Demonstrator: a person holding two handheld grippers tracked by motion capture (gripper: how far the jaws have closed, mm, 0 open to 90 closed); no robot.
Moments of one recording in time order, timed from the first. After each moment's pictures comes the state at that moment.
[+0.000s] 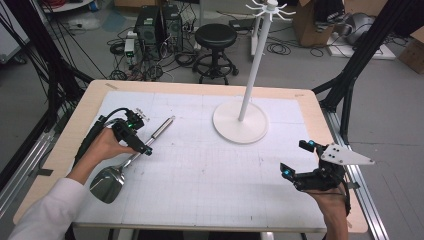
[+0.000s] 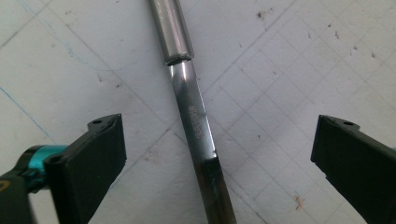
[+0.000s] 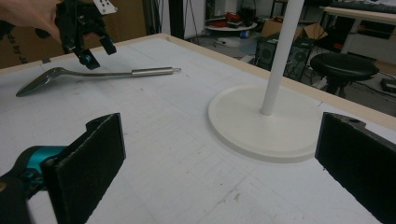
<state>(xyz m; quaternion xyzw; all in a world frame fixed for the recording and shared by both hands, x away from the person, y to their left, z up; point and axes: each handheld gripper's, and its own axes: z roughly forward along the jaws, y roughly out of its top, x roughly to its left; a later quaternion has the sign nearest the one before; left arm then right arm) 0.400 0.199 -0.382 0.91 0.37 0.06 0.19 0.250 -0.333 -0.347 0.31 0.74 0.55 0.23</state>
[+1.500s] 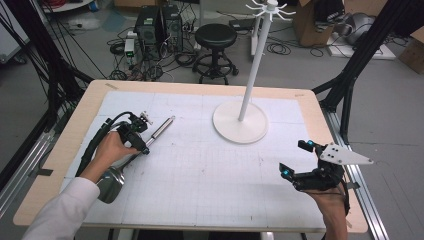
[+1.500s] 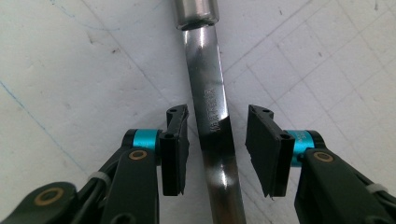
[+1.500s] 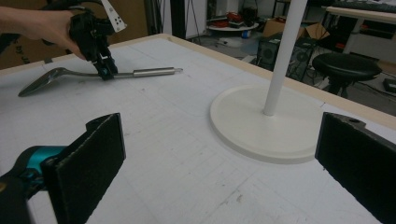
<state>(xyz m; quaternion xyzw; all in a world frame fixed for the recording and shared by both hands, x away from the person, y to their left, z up) 0.410 0.192 -0.403 0.90 0.41 0.05 0.12 0.251 -0.331 -0.347 0.31 0.74 0.55 0.23</state>
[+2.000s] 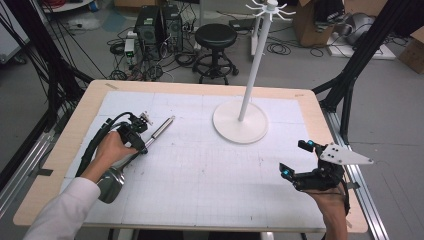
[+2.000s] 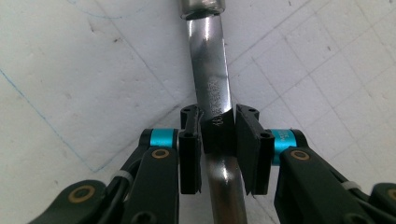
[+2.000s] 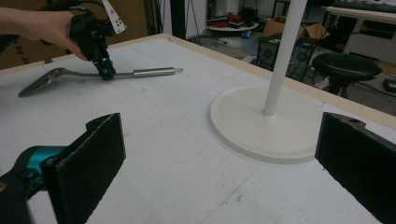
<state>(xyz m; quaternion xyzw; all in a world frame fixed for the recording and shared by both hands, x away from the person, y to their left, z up) 0.410 0.191 -0.404 0.89 0.43 0.05 0.11 0.251 -0.332 -0.347 0.31 0.74 0.55 0.23</state>
